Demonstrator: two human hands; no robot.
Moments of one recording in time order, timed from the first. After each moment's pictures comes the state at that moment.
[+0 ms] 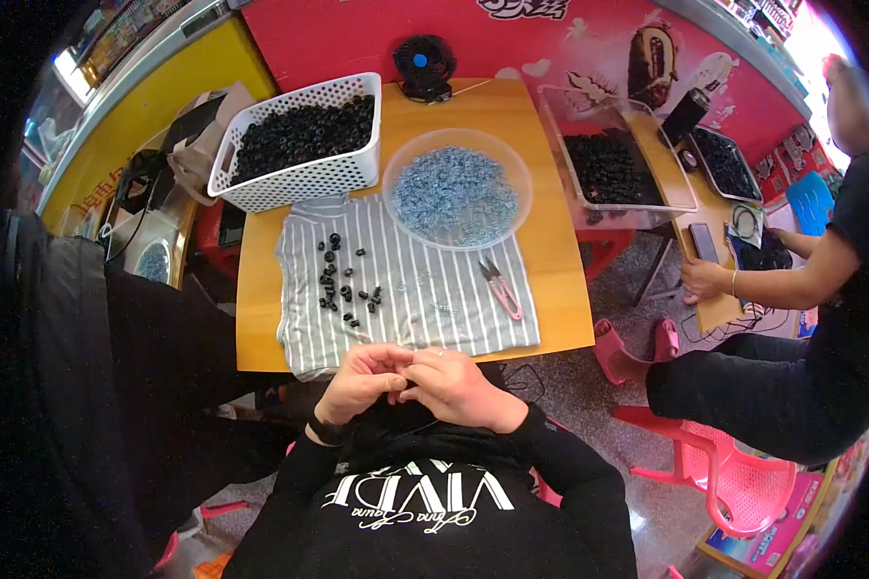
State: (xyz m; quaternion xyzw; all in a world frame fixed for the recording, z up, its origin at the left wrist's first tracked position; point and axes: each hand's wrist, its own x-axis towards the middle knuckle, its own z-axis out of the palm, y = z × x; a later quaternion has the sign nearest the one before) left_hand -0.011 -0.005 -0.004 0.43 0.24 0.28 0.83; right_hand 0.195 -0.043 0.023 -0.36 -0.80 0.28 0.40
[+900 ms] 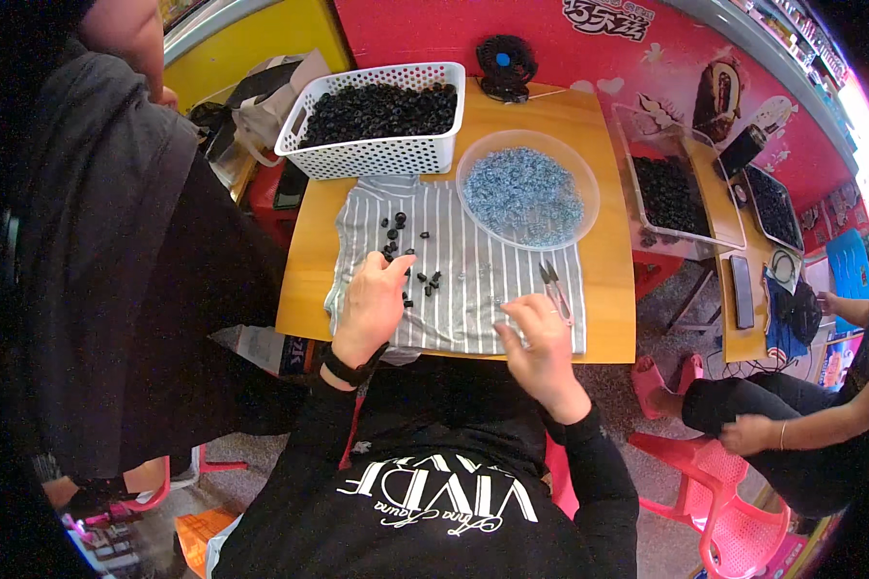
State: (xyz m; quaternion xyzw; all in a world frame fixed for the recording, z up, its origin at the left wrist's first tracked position) left_hand -0.025 0.050 0.017 0.78 0.56 0.27 0.09; right_hand 0.219 -0.028 0.032 -0.54 -0.72 0.14 0.42
